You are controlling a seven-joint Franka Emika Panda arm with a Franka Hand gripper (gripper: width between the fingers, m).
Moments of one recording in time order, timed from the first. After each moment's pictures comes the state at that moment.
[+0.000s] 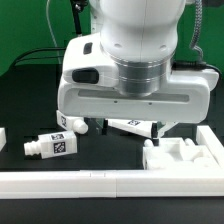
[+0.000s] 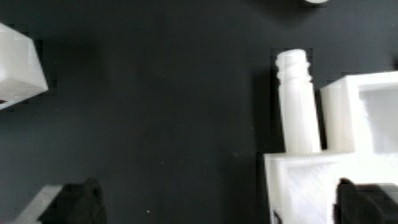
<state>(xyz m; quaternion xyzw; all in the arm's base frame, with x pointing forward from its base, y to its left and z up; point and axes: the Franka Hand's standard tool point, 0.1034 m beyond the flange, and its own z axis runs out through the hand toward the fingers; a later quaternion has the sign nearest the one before) 0.609 0.002 0.055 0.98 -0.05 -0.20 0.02</state>
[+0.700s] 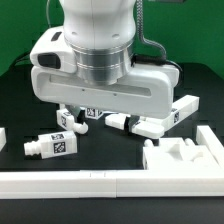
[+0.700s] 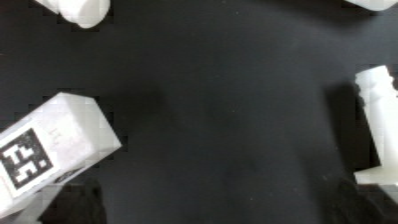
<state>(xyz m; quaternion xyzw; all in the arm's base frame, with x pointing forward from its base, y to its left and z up) 0.583 -0.036 0.058 0.97 -0.15 -0.18 0.01</state>
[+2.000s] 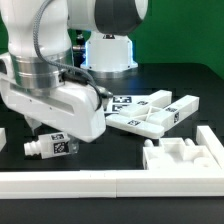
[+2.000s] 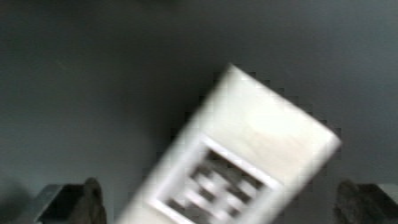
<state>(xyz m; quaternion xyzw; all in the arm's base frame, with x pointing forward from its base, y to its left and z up) 0.567 -0.119 0.016 0.94 -0.33 -0.05 0.01</state>
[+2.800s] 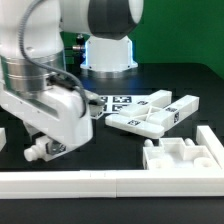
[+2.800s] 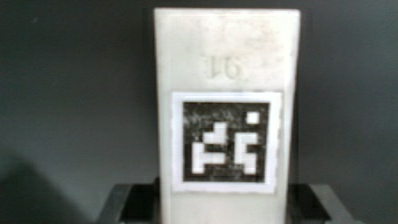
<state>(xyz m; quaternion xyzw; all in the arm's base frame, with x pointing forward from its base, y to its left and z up) 0.569 -0.138 0.018 0.87 -0.50 -0.03 0.02</state>
